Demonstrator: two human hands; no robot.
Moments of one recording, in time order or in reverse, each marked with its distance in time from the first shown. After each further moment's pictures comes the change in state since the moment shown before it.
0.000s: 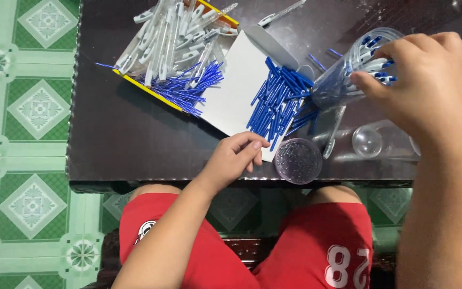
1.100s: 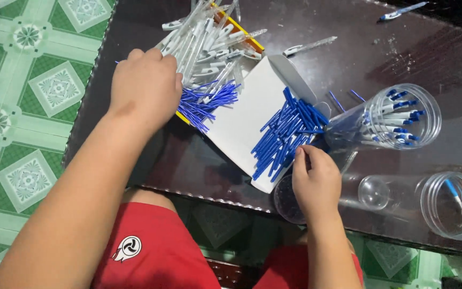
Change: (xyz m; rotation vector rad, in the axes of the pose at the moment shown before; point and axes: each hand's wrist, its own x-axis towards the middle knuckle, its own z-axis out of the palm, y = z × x) left_hand 0.059 0.100 -0.150 1.876 0.407 0.023; right_hand -0.032 -0.139 0.093 0.642 -0.145 0.472
